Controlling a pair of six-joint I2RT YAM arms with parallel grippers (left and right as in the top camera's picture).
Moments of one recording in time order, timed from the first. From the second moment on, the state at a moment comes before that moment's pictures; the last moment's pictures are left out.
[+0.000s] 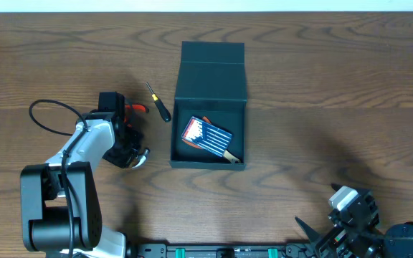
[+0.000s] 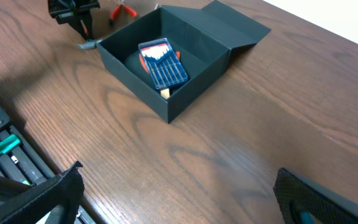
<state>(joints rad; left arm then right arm) 0.04 1.70 0.89 -0.71 0.05 -1.04 0.68 0.28 0.92 -1.21 0.00 -0.04</state>
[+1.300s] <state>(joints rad) -0.59 1.53 1.17 -0.69 0.07 -1.41 0.68 0.28 0.92 -1.21 0.00 -0.04</state>
